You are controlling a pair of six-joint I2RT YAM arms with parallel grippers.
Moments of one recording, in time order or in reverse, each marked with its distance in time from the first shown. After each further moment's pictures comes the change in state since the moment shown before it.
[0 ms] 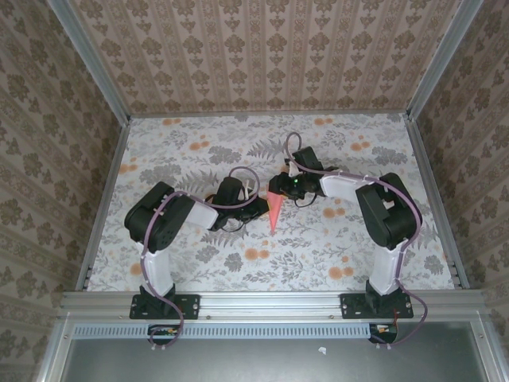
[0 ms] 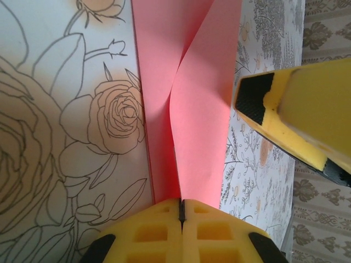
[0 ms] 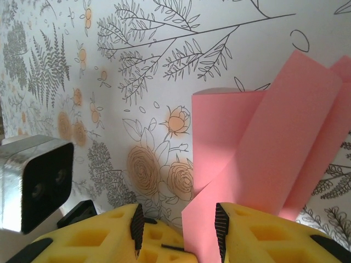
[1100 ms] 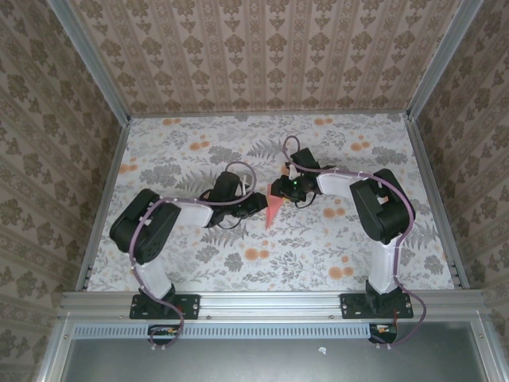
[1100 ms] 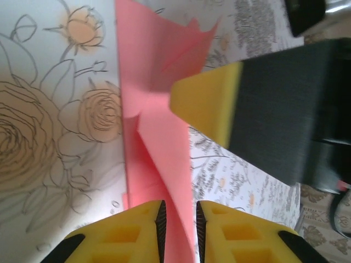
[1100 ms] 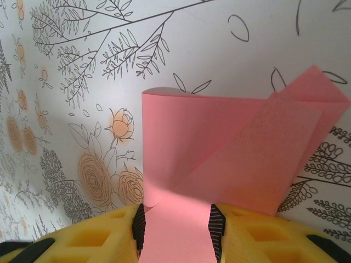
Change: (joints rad) left arm 0.002 -0.167 0.015 -0.204 -0.041 0.071; right arm -0.008 0.064 0.034 -0.076 0.051 -0.024
